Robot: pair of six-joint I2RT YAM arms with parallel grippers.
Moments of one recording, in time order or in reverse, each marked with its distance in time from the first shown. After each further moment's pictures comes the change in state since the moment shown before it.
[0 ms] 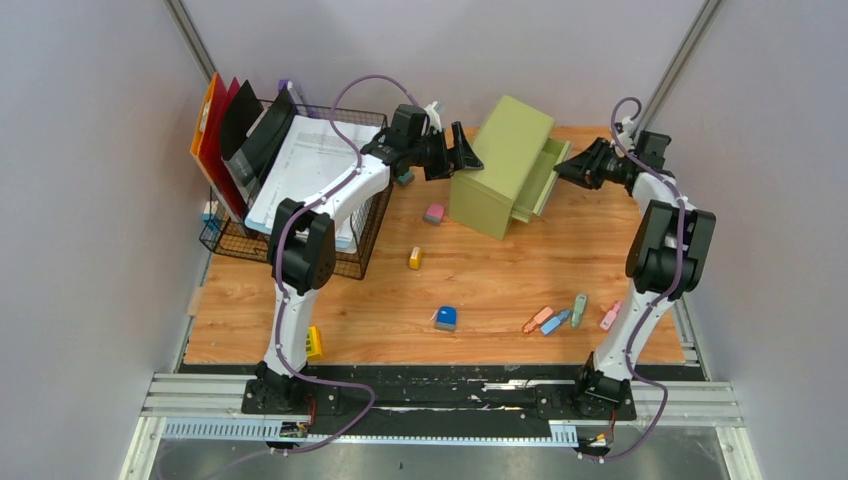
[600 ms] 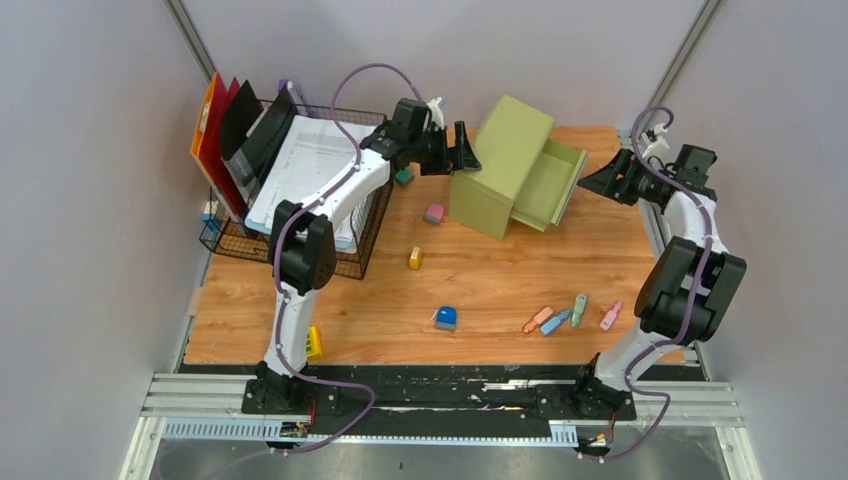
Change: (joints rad) left arm 0.000 0.000 0.076 -0.121 -0.043 0.108; right arm -0.136 -0.319 -0.211 -0.175 0.020 -0.393
